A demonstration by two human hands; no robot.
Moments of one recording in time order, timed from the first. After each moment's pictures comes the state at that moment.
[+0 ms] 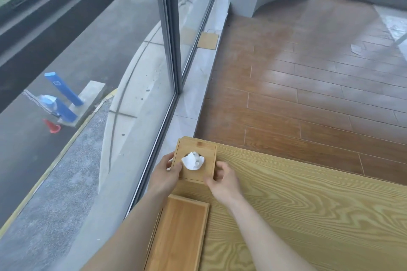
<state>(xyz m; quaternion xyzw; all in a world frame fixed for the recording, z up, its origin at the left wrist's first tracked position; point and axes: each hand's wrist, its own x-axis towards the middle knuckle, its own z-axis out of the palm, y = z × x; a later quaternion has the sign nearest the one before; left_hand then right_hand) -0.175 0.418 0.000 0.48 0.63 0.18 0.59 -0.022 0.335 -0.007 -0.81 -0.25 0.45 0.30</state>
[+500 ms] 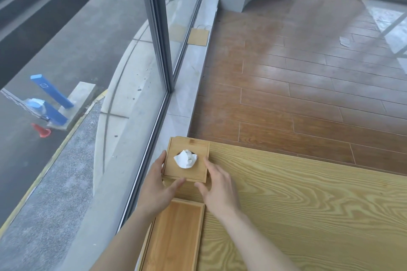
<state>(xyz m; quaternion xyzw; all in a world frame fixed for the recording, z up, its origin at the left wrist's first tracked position) -0.193 0.403 -0.016 0.62 0.55 0.17 0.53 -0.034 0.321 0.000 -0.82 -0.44 0.29 0.21</state>
